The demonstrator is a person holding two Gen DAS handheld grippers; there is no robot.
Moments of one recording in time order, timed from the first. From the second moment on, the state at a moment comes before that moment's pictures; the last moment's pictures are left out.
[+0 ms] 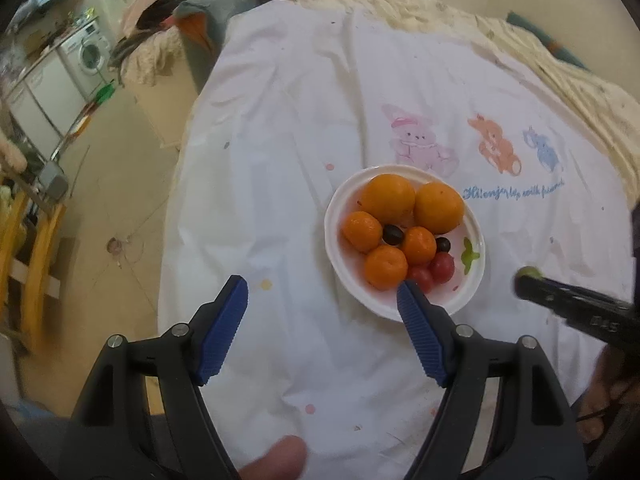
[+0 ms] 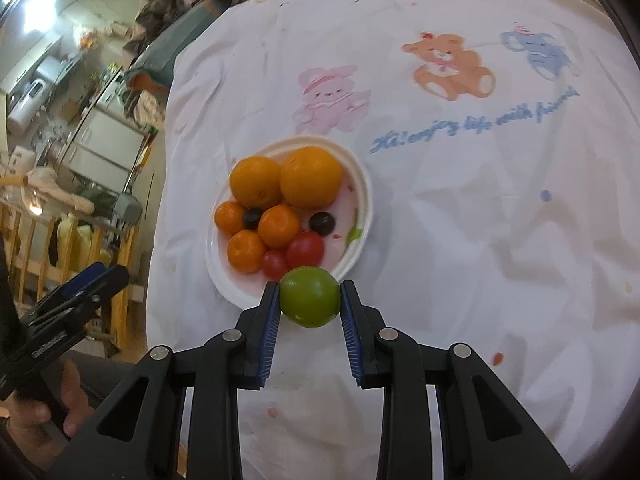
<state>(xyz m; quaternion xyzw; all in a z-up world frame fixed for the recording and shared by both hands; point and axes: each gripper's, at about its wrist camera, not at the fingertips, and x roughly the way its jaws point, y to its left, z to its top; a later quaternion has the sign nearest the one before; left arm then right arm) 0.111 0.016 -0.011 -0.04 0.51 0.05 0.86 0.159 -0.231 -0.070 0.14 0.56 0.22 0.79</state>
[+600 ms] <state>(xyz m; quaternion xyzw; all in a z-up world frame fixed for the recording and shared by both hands) 0.106 0.010 -0.028 -0.06 0.52 0.04 0.85 0.176 -0.168 -0.120 0.06 0.59 0.24 0.77</state>
